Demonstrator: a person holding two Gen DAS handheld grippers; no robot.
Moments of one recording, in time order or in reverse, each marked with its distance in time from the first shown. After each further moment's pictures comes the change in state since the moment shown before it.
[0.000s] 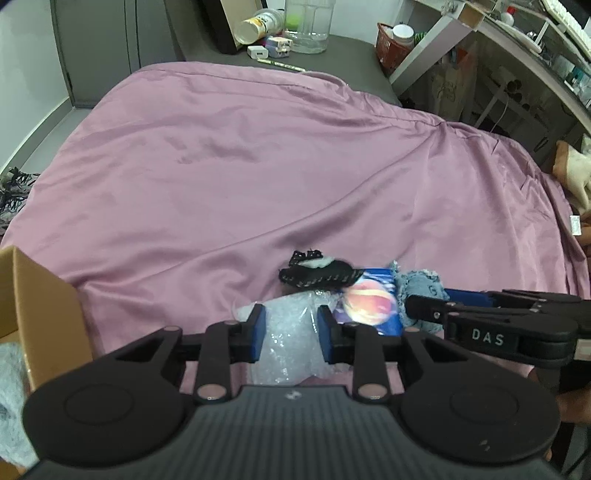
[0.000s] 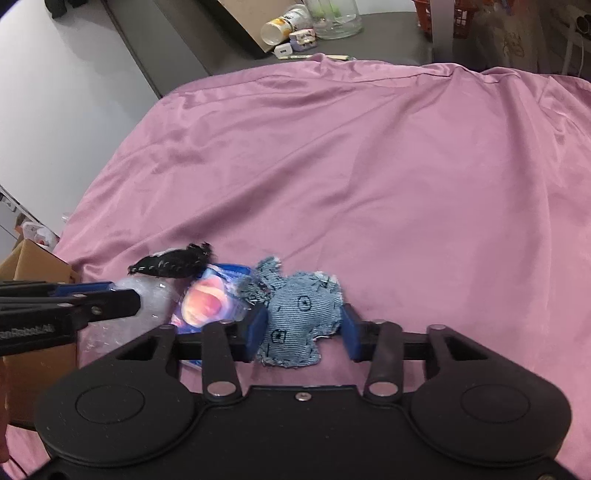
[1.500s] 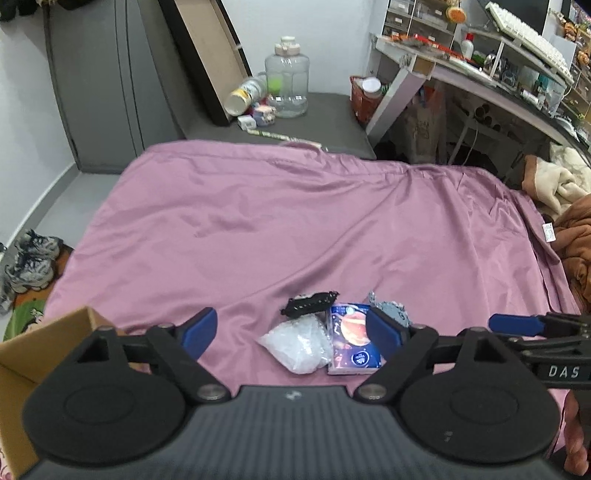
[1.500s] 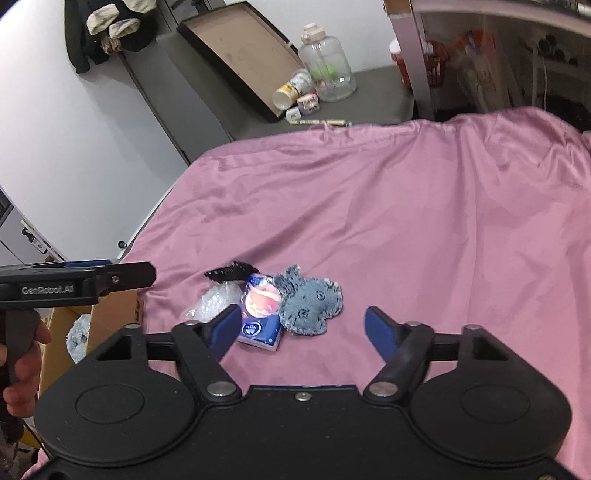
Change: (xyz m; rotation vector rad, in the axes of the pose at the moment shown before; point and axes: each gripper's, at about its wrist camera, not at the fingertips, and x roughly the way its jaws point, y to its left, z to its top) left arm -0.074 -0.020 0.002 0.105 -0.156 0.027; right arm -0.102 -0.007 -0.027 0.058 -0.158 0.069
